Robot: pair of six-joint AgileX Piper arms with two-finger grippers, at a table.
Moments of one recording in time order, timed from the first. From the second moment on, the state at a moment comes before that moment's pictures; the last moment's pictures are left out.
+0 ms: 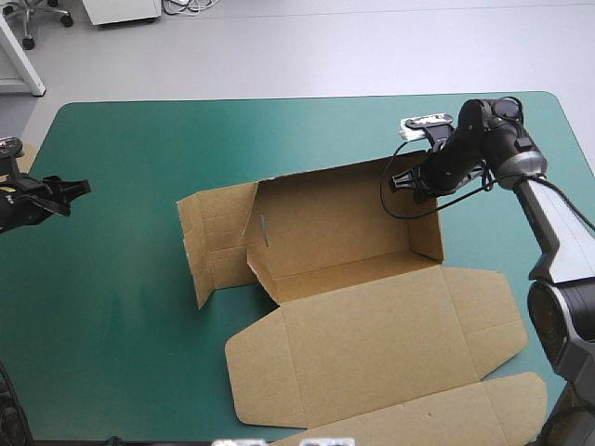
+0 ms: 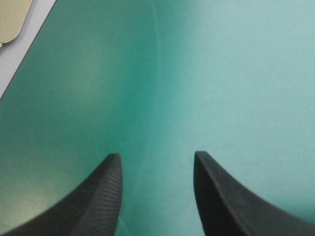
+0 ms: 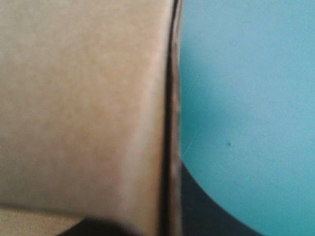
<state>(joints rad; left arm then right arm) 0.40 1.36 -1.17 -0.33 0.66 0.29 0.18 1.84 -1.72 0.17 1.23 -0.18</state>
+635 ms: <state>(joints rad) 0.40 1.36 -1.17 -0.36 0.67 0.33 0.18 1.82 -1.89 0.18 1.22 -0.16</state>
